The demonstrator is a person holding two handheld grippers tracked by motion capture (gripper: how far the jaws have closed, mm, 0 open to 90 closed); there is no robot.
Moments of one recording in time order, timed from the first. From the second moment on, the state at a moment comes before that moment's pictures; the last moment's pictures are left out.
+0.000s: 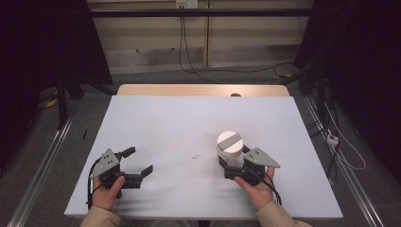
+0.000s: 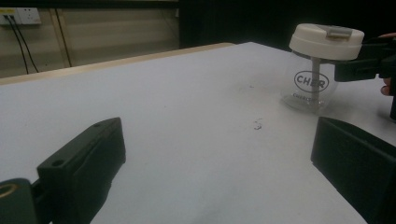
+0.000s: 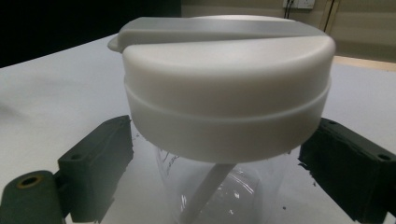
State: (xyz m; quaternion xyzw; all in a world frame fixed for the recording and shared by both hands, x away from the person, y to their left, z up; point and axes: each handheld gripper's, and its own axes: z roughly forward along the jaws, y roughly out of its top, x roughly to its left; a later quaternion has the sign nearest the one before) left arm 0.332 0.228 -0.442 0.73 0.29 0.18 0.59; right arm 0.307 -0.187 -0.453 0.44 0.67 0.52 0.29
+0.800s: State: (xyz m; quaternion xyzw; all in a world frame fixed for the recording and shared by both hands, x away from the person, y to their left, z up) left arm 0.334 0.228 -0.445 0.73 0.30 0.17 0.59; right arm 0.323 -0.177 -0.458 0.47 0.66 0.50 0.30
